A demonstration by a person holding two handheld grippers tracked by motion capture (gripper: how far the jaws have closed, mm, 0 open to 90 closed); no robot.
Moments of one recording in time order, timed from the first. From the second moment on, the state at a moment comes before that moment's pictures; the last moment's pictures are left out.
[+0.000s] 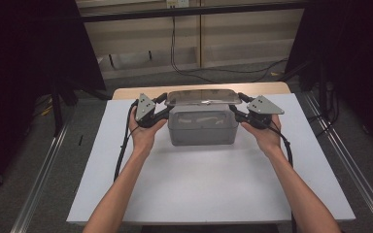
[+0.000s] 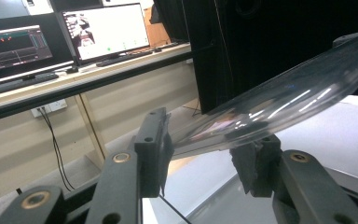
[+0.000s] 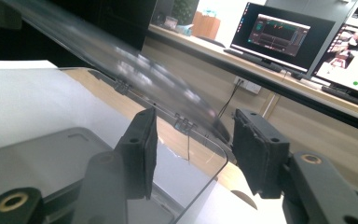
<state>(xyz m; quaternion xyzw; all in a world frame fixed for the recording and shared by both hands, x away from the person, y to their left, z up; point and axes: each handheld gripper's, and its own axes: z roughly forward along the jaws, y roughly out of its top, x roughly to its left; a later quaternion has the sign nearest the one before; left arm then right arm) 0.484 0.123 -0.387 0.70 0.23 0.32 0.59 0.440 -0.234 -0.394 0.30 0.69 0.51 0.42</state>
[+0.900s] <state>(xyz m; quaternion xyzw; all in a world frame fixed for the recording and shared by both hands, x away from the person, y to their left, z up) 0.493 0.121 -0.376 0.70 0.23 0.33 0.59 0.482 -0.236 -0.396 0.32 0.68 0.52 0.41</state>
